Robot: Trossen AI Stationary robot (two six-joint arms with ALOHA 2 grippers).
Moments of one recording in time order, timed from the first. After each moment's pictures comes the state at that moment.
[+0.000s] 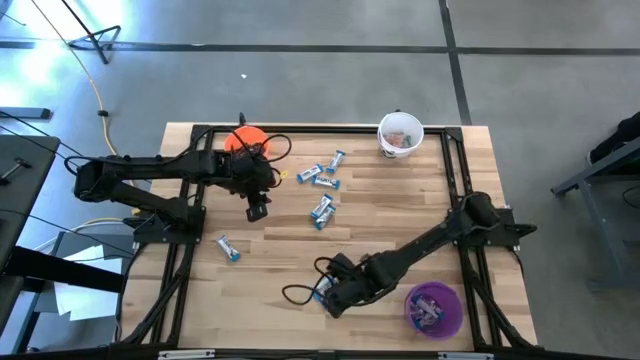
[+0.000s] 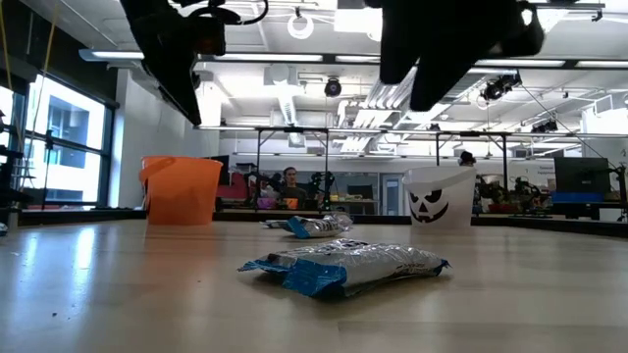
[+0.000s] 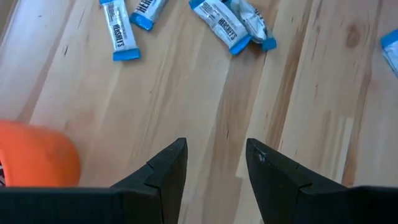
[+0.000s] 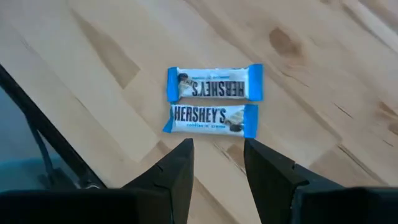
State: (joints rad) left arm 0.16 1.21 0.98 -0.85 -0.04 -0.09; right arm 0.52 2.01 1.69 -0.91 0.18 1.29
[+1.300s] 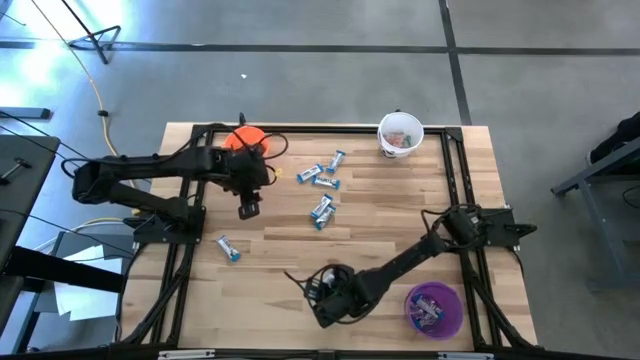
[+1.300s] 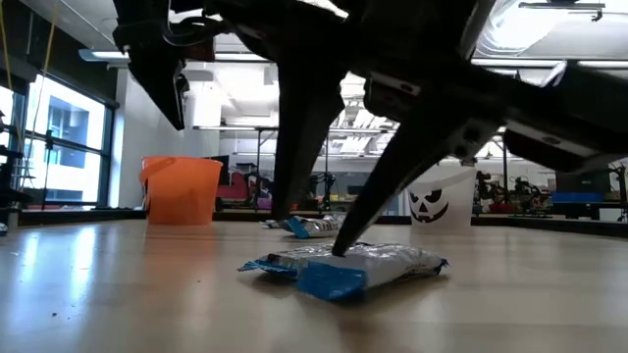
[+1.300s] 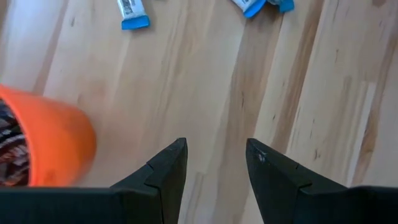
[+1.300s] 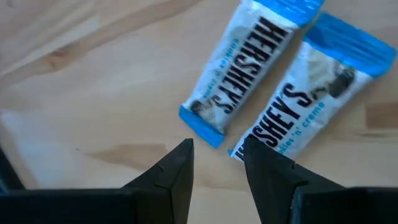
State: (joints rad) left arm 0.21 1.20 0.98 -0.96 -0.04 -0.03; right arm 0.53 2.23 1.69 -0.61 0.26 2.31
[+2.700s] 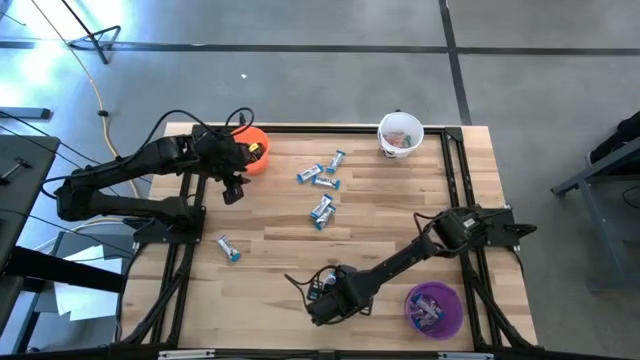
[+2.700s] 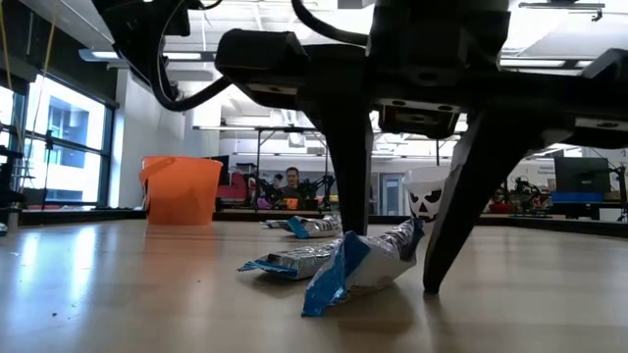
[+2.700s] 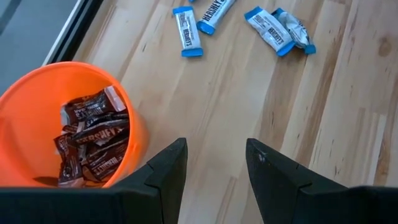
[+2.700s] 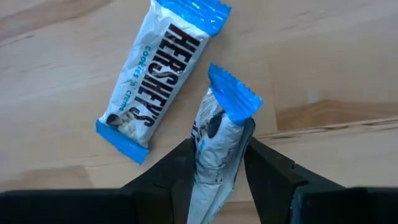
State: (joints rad) left arm 0.38 0.96 0.98 -1.00 -0.04 0.06; right arm 0.52 2.33 1.86 -0.90 0.07 2.31
